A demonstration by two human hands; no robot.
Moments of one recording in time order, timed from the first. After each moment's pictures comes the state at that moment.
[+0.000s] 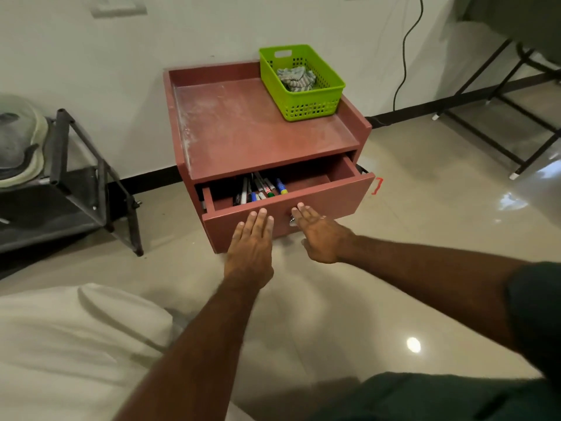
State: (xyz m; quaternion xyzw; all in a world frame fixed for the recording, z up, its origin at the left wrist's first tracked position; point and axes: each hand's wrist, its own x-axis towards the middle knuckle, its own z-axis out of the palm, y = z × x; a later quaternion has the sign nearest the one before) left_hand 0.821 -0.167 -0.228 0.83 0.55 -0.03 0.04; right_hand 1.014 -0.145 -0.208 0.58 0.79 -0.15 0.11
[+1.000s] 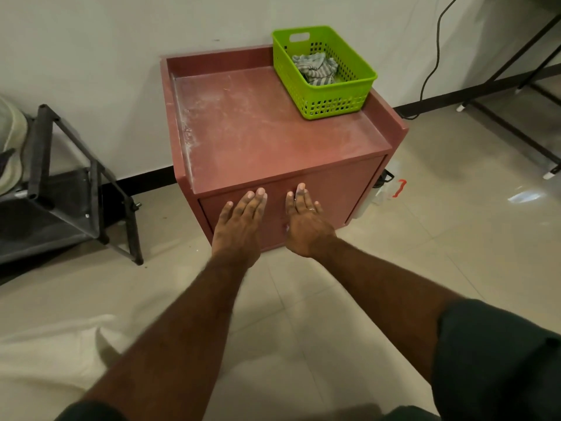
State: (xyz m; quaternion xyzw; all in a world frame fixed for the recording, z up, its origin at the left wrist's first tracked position) left_hand 0.783 -0.055 -0.261 0.83 0.56 -0.05 -0.01; right_hand 0.958 -0.050 -0.265 0.65 0.74 -0.14 0.04
